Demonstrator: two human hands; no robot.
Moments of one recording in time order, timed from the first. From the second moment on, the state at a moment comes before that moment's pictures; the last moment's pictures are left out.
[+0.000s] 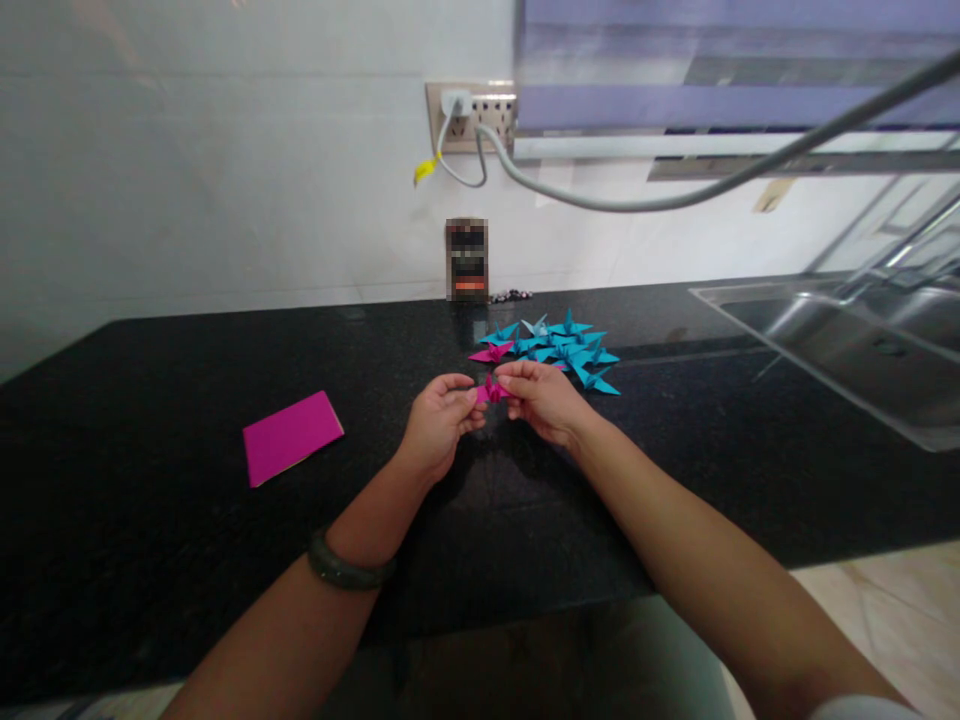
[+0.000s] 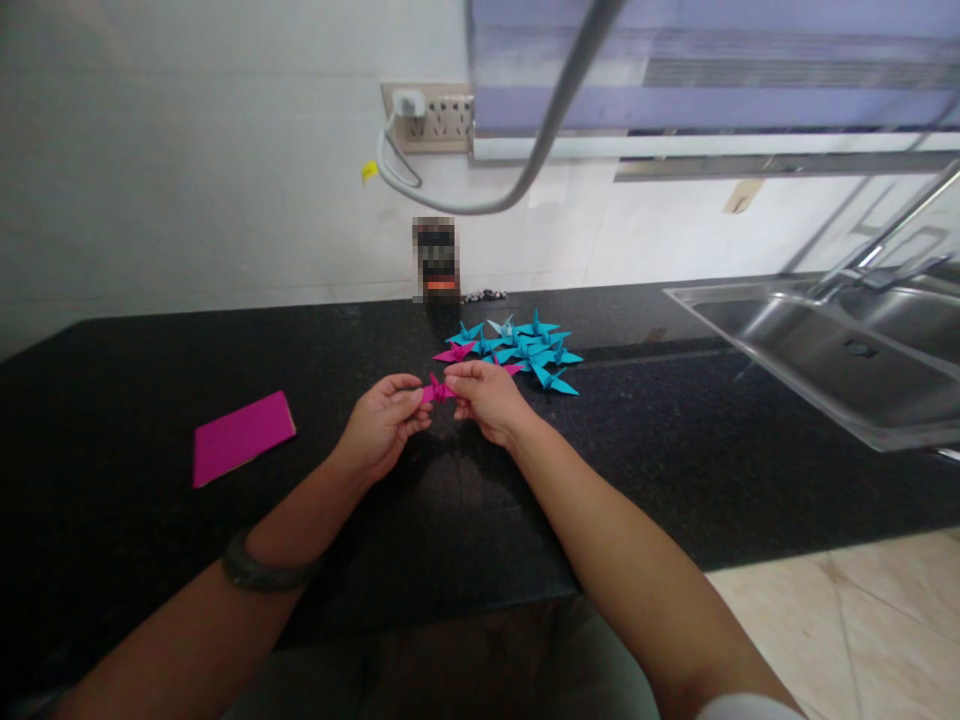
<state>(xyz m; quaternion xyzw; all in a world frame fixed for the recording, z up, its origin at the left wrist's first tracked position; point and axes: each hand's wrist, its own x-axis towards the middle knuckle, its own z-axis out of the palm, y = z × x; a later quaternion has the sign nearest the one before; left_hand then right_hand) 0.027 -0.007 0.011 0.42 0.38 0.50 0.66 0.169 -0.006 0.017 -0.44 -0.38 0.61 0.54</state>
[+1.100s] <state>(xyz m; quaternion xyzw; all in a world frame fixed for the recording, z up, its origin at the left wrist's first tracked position) 0.028 -0.006 0.007 0.41 0.38 0.51 0.65 0.172 -0.007 0.023 -0.43 -0.31 0.65 0.54</state>
